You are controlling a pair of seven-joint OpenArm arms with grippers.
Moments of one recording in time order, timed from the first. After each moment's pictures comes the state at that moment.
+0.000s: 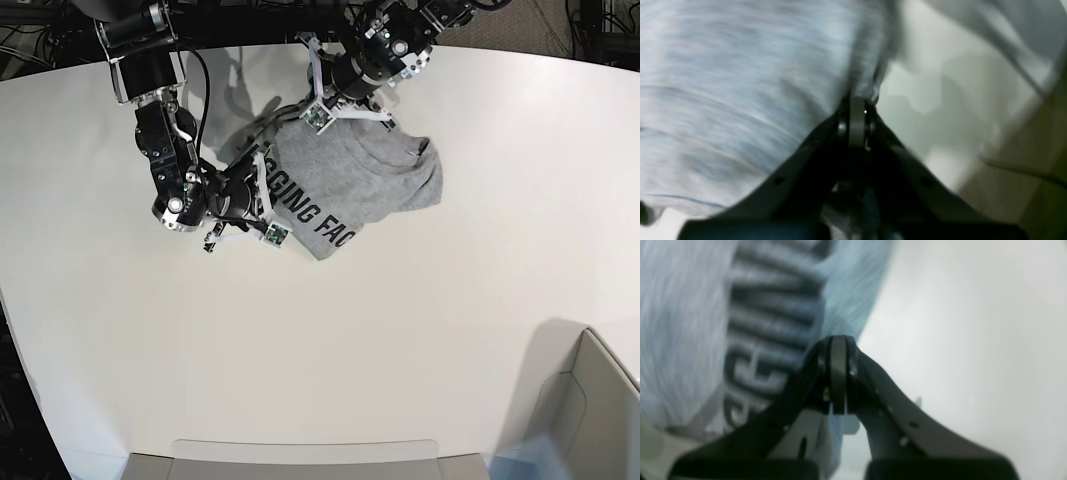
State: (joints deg) left arm 13.2 -18.5 39.5 103.6 -4.7 4.9 46.8; right arm 9.0 10.9 -17.0 88.4 11.9 44.2 -66.1
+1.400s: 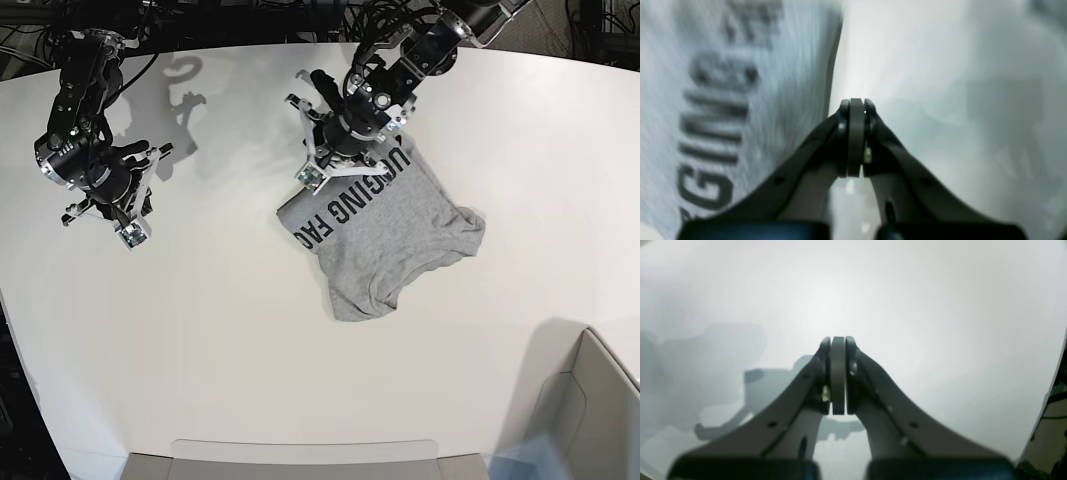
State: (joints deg) left arm 1.7 -12.8 40.0 96.4 -2.8 6.3 47.0; right arm -3.1 12.1 17.1 111.5 12.2 44.2 -72.0
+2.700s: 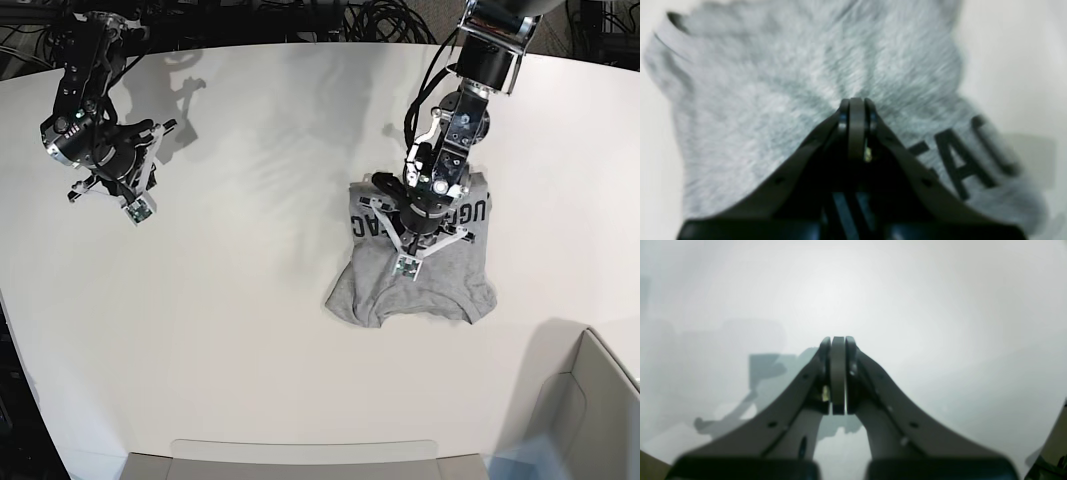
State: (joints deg) left arm -7.8 -10.3 18.7 78.8 -2.5 6.2 37.0; right arm -8.1 12.1 17.1 111.8 12.2 44.1 -71.9
